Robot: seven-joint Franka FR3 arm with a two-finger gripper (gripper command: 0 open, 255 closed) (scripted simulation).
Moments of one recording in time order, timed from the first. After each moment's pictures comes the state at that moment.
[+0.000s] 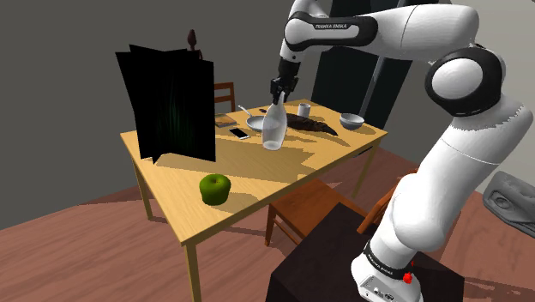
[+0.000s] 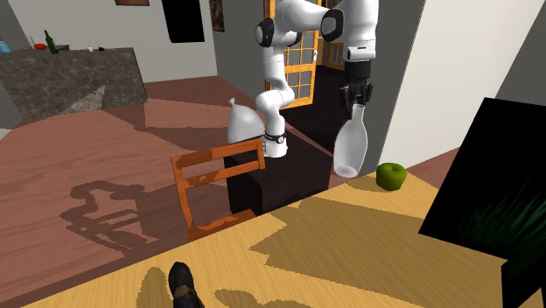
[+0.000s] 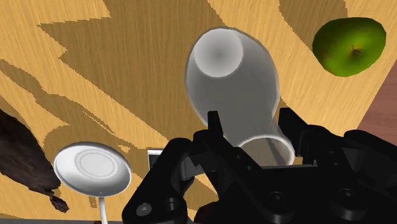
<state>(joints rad) 0.20 -0.09 -0.32 -1.77 -0.02 1.84 -0.11</state>
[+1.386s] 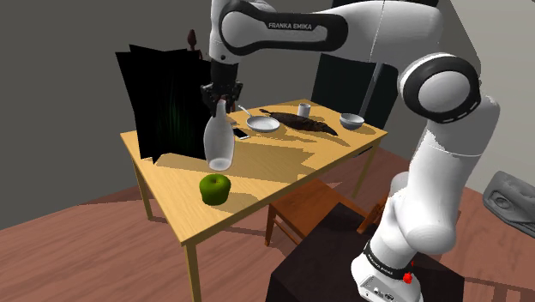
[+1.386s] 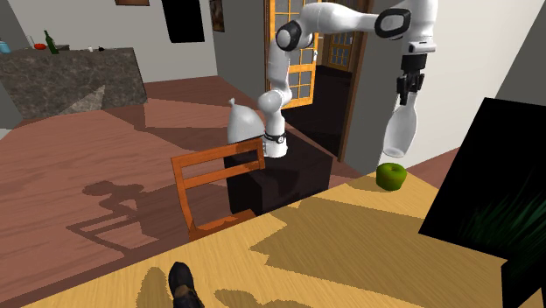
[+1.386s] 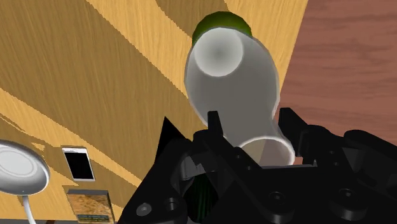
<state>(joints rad) 0.42 0.09 -0.07 -1.55 -0.06 1.78 0.36</state>
